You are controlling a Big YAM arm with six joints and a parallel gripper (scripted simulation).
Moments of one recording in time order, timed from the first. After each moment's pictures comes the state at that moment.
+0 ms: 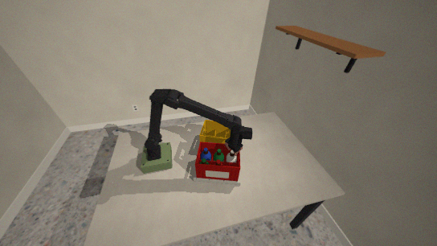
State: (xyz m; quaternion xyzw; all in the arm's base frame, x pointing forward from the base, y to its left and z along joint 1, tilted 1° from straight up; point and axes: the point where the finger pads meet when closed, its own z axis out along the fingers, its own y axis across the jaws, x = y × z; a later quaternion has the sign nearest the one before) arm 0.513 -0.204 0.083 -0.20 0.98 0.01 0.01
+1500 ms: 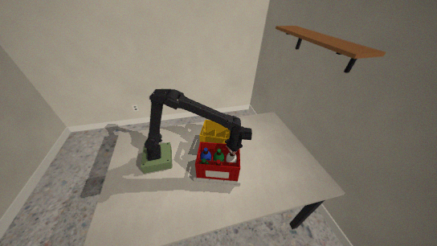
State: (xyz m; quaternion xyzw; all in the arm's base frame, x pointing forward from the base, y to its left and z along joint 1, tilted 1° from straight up) arm 0.513 -0.203 0.077 -0.20 0.98 0.00 0.01
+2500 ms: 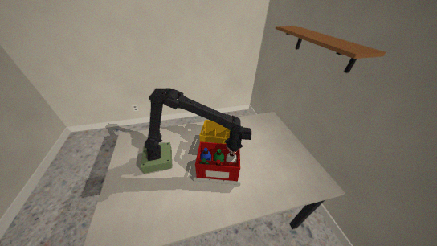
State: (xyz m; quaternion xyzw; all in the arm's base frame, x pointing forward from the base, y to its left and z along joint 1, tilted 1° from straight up) arm 0.512 -0.203 0.078 -0.20 0.98 0.00 0.01
